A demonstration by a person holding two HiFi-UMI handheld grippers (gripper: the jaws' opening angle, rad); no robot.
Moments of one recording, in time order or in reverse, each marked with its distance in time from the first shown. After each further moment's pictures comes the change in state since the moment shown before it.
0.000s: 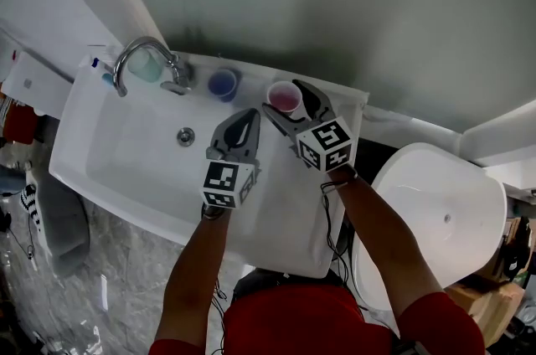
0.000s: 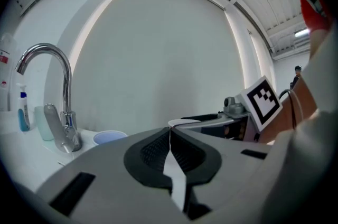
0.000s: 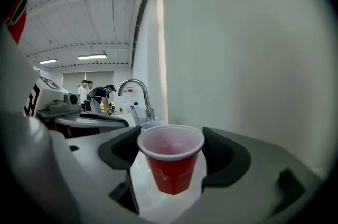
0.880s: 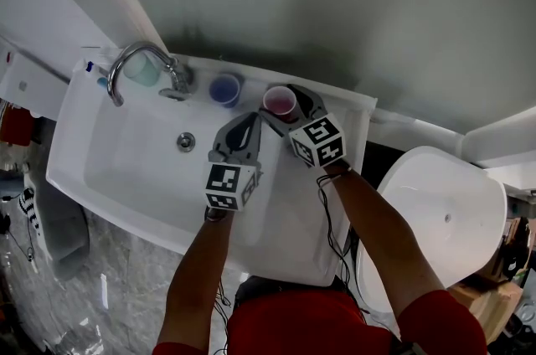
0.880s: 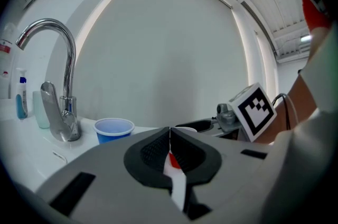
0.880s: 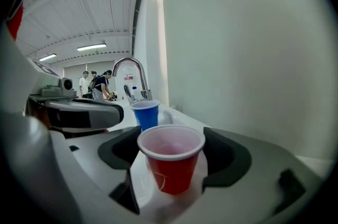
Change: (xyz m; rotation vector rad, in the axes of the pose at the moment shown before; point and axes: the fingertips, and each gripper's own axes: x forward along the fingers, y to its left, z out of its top) left arm 0.017 0.023 -0.027 -0.055 0.041 0.005; right arm 0.045 -0.007 -0.049 -0.005 0.147 0.033
